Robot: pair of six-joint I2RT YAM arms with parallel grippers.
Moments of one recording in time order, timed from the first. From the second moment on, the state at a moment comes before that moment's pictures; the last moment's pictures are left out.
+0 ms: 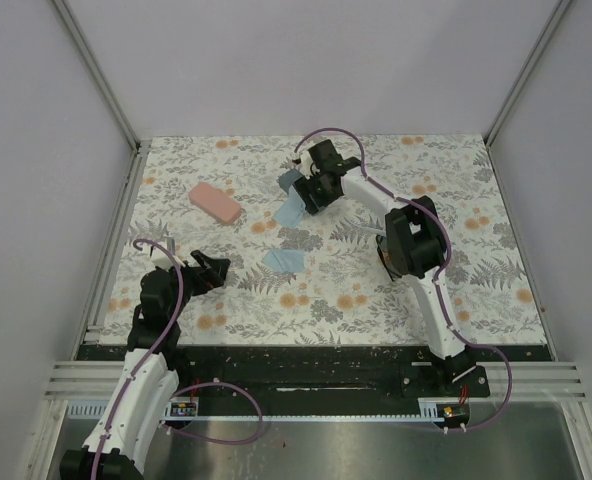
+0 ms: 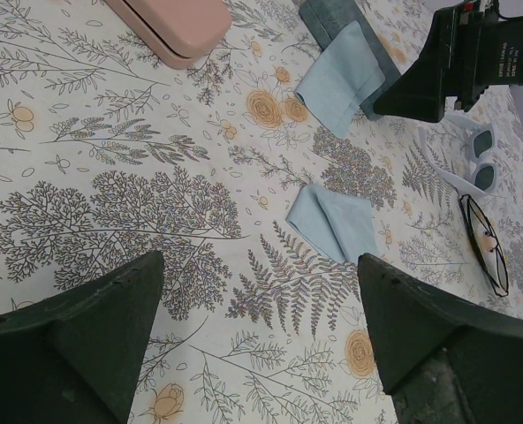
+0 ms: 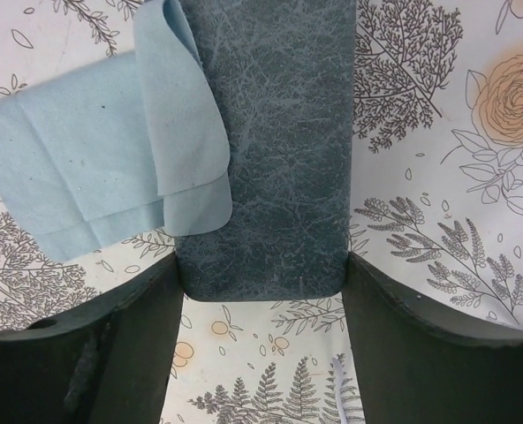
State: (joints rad) left arm -0.07 0.46 0.15 0.02 0.19 -0.57; right arm 0.51 2.39 2.04 -0.62 -0.05 -0.15
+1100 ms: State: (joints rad) left arm -0.21 0.60 0.21 0.01 0.16 -0.60; right arm 0.76 1.43 0.91 -0.53 0.14 0.40
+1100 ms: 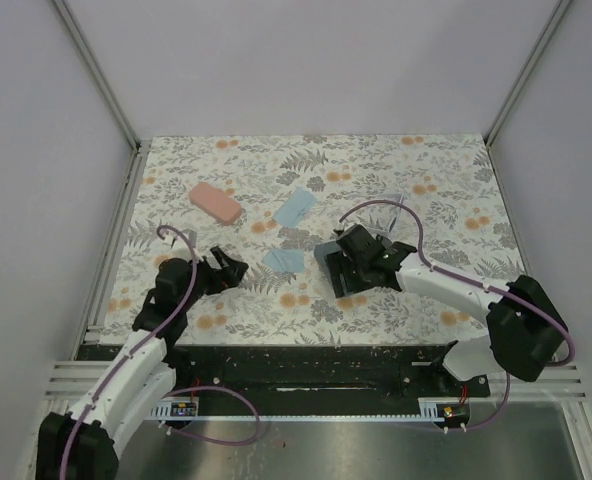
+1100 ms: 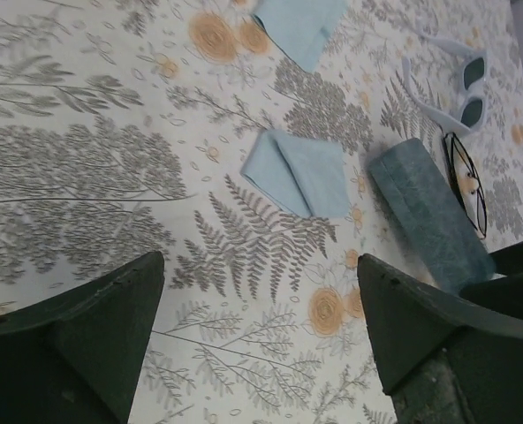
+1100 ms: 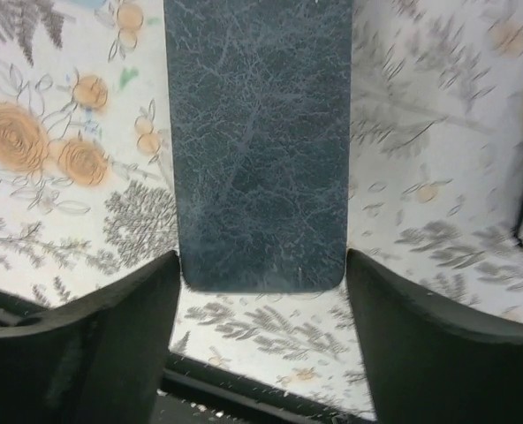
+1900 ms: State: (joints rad) left arm -0.93 1.58 1.13 -0.53 -0.35 -1.09; right arm 0.78 0.74 0.69 -0.66 0.51 0.87
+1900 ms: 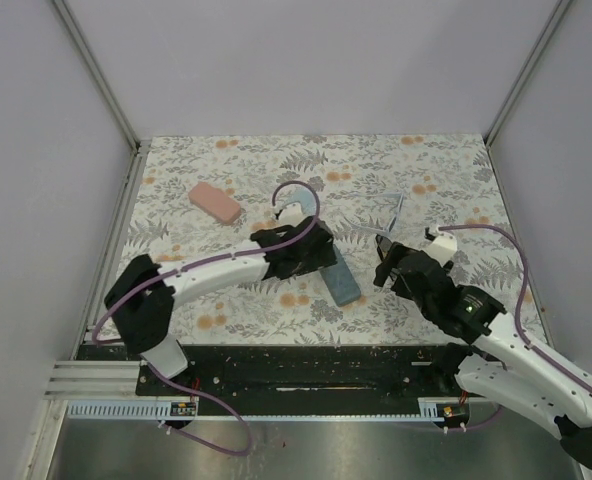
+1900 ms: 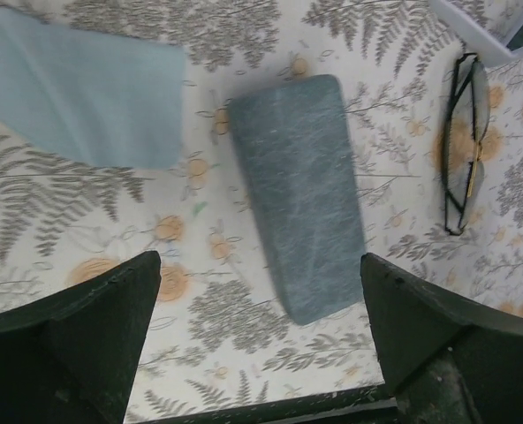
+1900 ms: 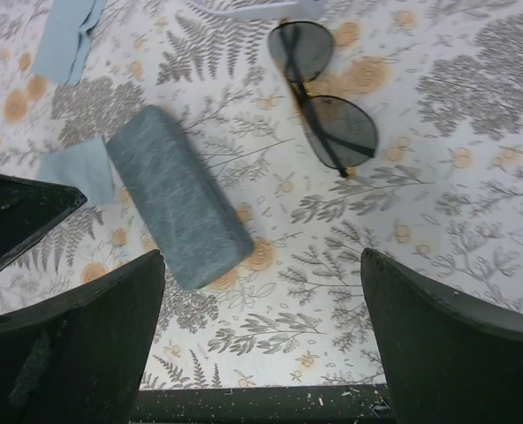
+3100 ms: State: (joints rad) left arm -1.01 2.05 1.56 -0.75 -0.39 -1.37; right arm 0.78 0.57 0.65 -0.81 0.64 1.00
